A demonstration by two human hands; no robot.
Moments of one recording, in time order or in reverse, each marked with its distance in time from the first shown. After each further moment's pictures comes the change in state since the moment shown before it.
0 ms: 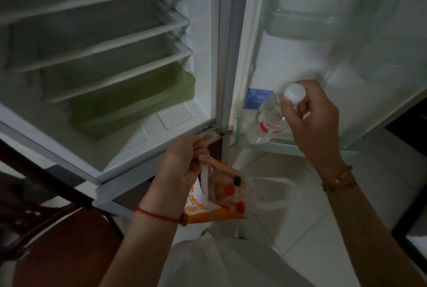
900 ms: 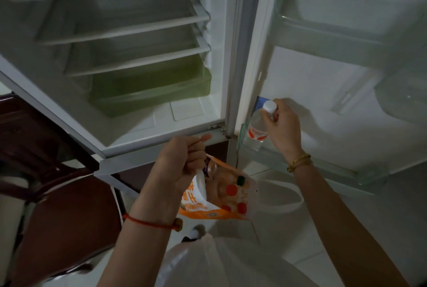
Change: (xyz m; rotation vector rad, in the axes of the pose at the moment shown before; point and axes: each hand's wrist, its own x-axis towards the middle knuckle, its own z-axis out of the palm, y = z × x) left_hand 0.009 -0.029 0.037 -0.025 0.122 0.147; right_hand 0.047 0.124 0.088 -0.002 -0.331 0.109
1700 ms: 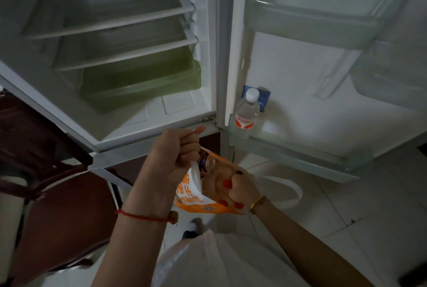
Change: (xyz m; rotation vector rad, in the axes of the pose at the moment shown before) left_hand -0.013 -0.021 0.015 -0.031 -0.013 0.001; right_hand -0.154 0.046 0.069 -0.377 -0.753 0.124
